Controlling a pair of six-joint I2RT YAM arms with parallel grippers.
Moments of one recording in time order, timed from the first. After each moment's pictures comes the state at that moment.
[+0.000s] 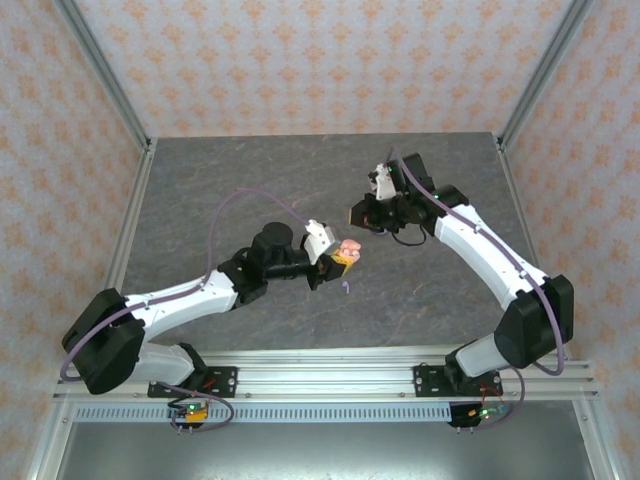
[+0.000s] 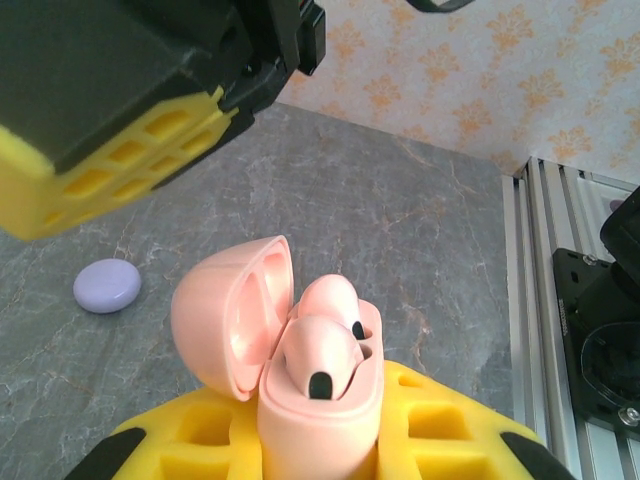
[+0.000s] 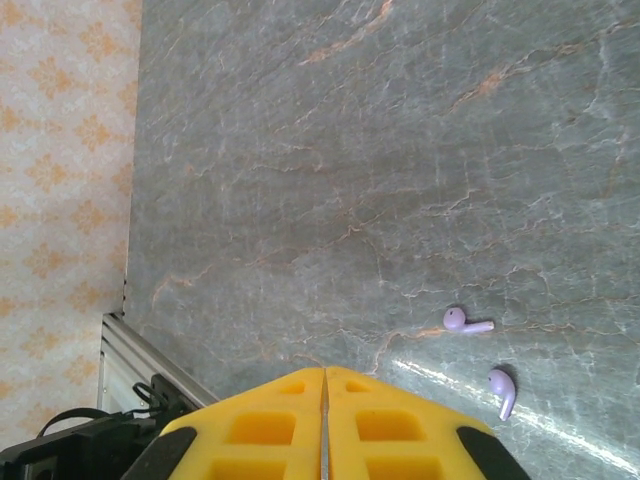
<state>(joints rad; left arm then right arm) -0.76 1.33 0.72 0.28 0.43 0.00 0.45 1.46 1.29 -0.73 -0.52 0.57</state>
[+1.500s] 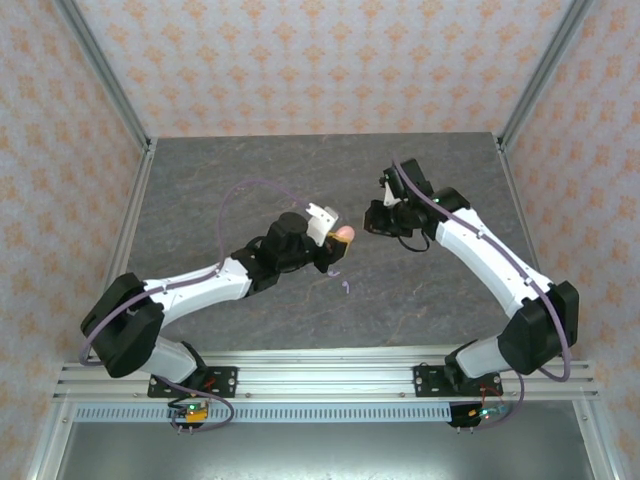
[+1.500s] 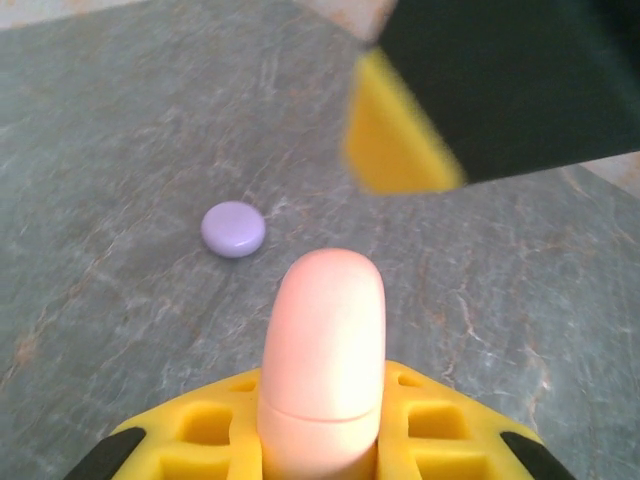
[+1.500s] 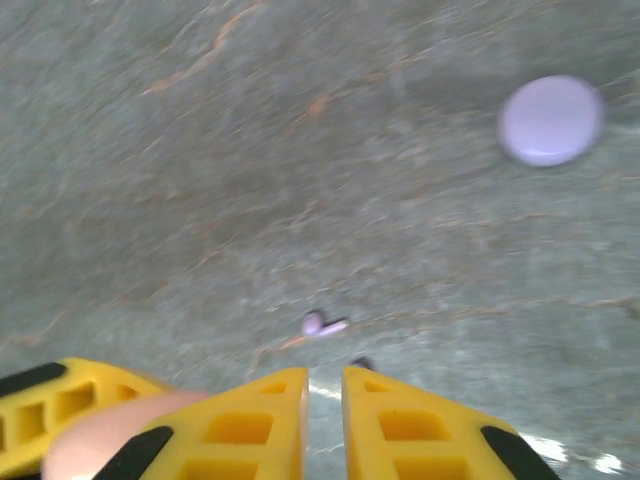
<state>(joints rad) -0.73 1.46 0.84 0.17 0.14 -0.19 0.48 1.42 1.30 -0.86 -0.15 0.56</state>
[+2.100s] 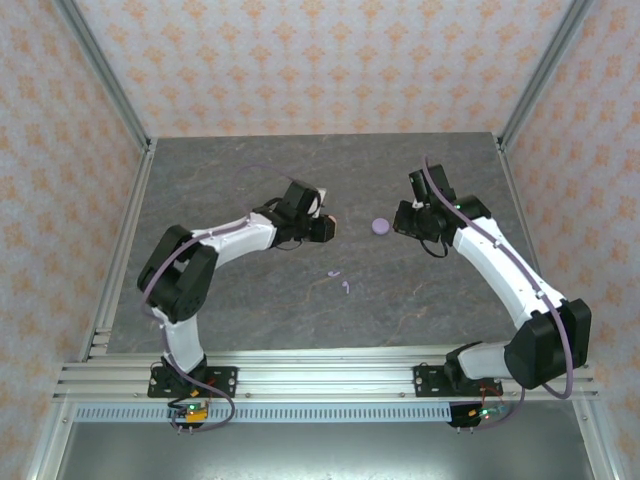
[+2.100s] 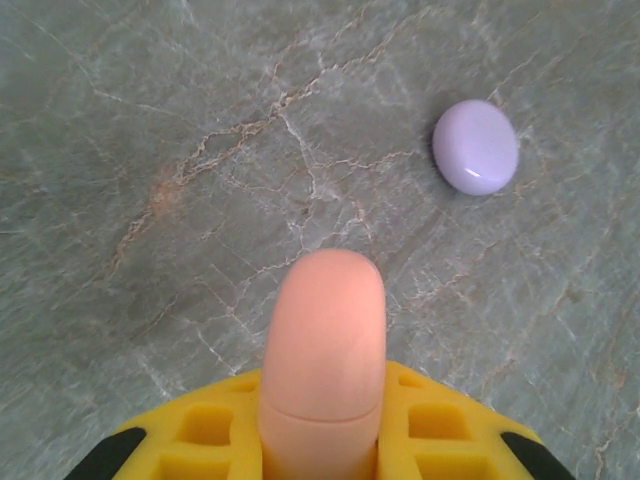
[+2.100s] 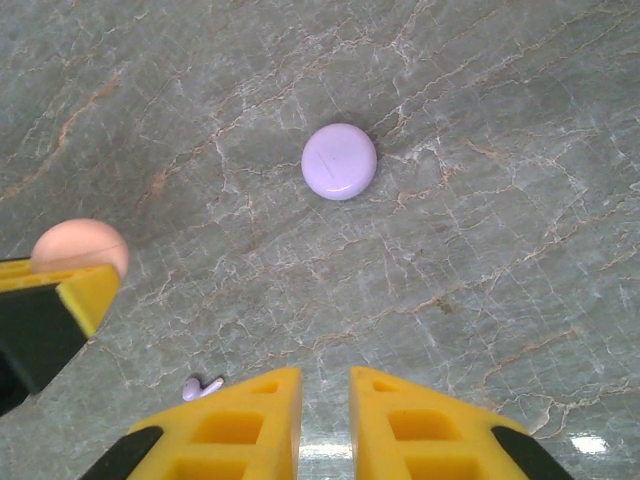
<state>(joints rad) -0.54 1.87 1.23 -0.23 0.22 -0.46 0.36 1.34 1.19 -0.86 -0.02 0.59</state>
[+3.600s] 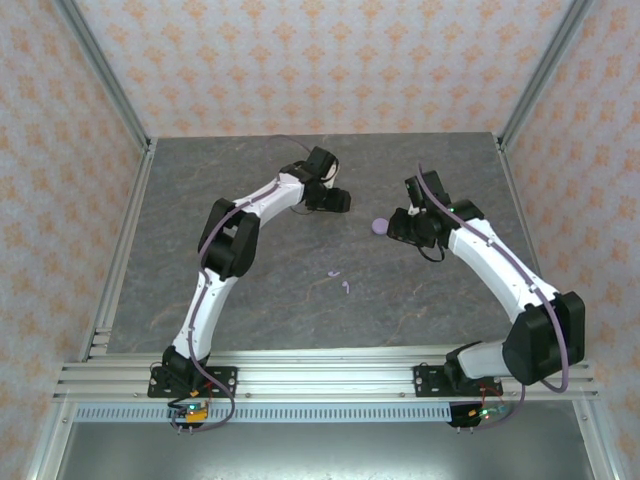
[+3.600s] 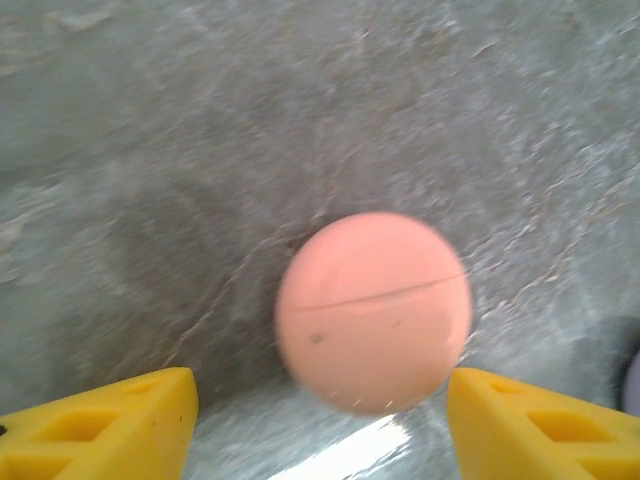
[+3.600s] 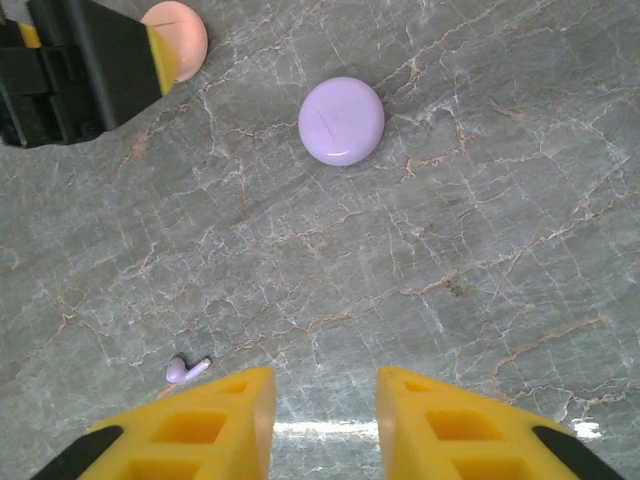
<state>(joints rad) -0.46 2.40 2.00 -0.66 0.19 -0.35 0.36 1.36 1.13 -0.82 -0.06 0.56</state>
